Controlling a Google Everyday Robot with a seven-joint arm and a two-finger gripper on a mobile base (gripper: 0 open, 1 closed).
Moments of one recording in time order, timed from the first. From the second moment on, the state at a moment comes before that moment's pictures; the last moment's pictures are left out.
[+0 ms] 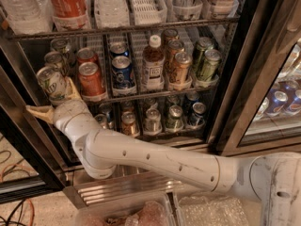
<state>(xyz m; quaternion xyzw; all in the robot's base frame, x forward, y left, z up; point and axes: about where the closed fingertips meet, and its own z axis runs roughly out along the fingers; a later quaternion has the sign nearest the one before) 0.593 0.273 0.827 -0.30 0.60 0.18 0.72</state>
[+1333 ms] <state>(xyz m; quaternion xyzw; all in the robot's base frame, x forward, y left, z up) 0.597 0.258 0.828 -0.30 0.62 0.17 0.71</state>
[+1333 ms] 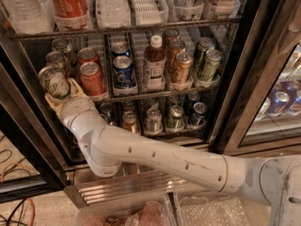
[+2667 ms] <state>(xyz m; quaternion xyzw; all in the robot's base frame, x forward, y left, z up) 0.603 0.245 0.820 -0.30 0.63 0.17 0.69</state>
